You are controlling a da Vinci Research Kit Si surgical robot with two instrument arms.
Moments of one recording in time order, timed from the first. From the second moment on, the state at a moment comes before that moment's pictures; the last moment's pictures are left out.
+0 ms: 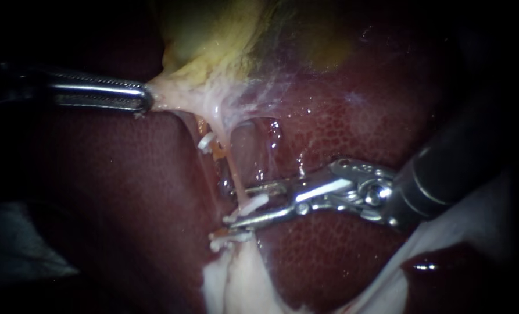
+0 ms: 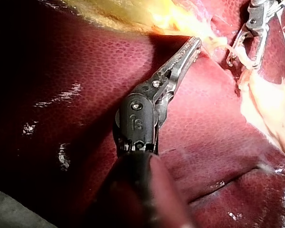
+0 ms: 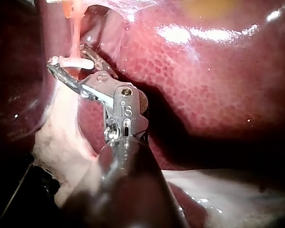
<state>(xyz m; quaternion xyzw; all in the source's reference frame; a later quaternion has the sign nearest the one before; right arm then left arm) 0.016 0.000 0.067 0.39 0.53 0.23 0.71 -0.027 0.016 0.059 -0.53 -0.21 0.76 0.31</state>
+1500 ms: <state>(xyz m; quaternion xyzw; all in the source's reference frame) 0.007 0.005 0.054 0.17 0.51 0.05 0.84 -0.027 0.016 0.059 -0.53 -0.21 0.76 0.31</state>
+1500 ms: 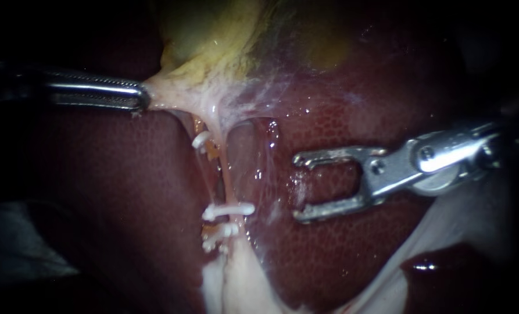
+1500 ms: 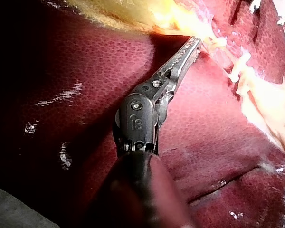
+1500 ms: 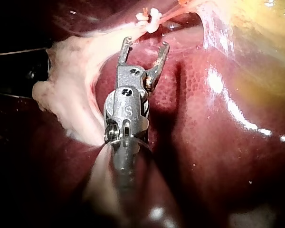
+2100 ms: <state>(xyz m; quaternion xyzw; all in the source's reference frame) 0.004 0.005 0.053 0.15 0.50 0.06 0.85 -0.029 0.015 0.063 -0.53 -0.21 0.77 0.30</state>
